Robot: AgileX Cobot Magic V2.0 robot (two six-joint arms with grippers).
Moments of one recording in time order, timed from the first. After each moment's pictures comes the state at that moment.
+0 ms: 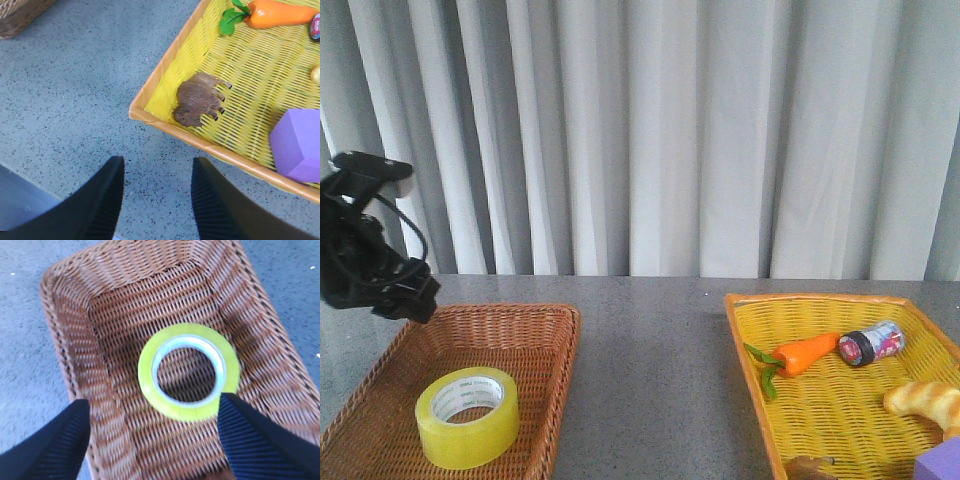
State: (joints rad) left arm -0.09 1.64 -1.77 -0.07 1.21 0.19; right arm 0.51 0.73 -0.74 -0.15 0.81 0.12
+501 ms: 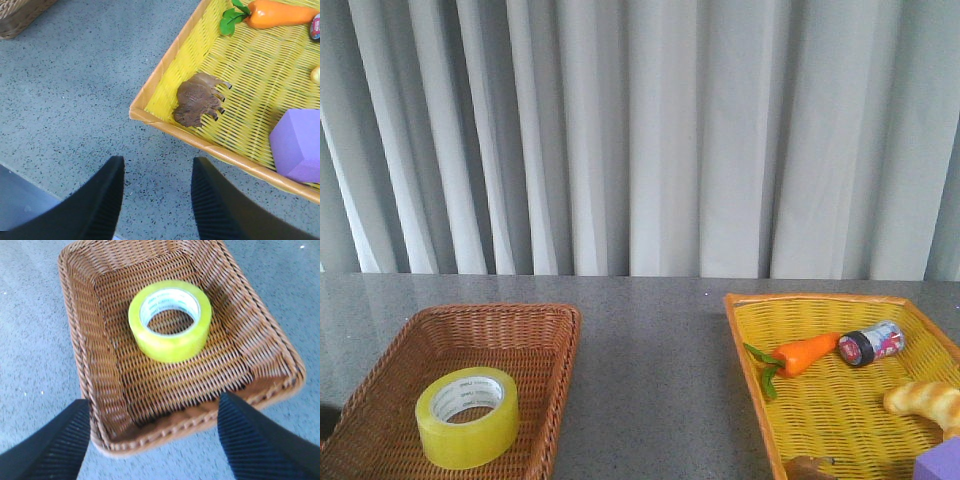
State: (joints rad) left arm -0.09 1.01 -1.05 -0.08 0.87 0.18; right arm 0.51 0.73 -0.74 -0.15 0.81 0.12
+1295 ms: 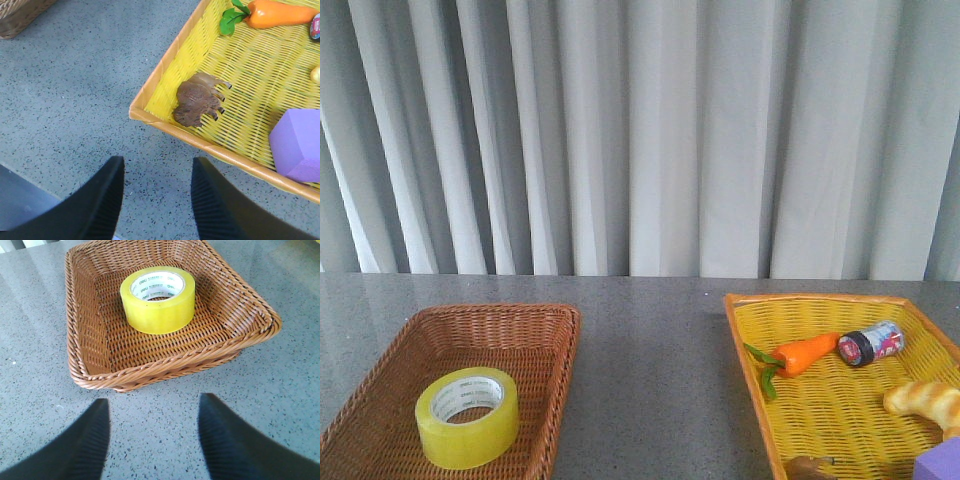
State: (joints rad) left arm -0.09 0.49 -0.50 -0.13 0.61 0.18; right arm 0.51 0.73 -0.74 -0.15 0.81 0.12
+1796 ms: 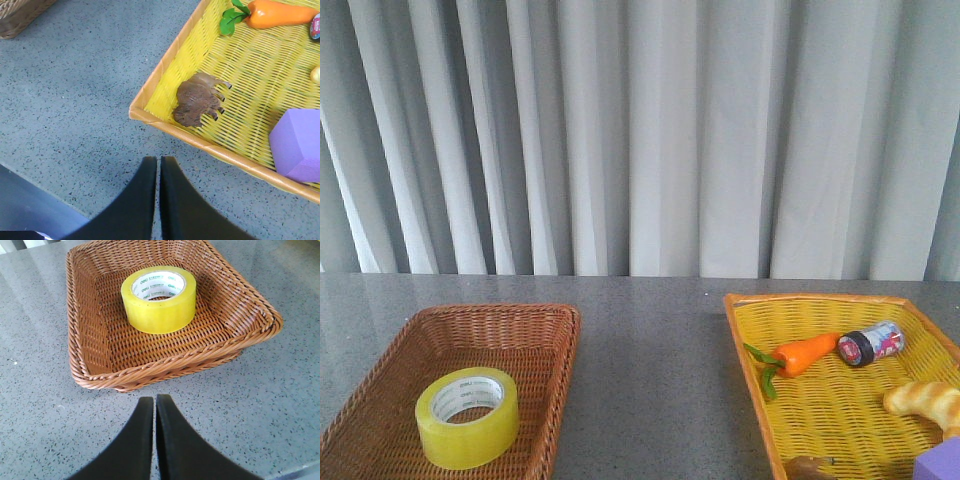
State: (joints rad) left arm -0.09 0.49 -0.50 -0.12 0.61 0.18; right arm 0.51 0.73 -0.74 -0.15 0.81 0.12
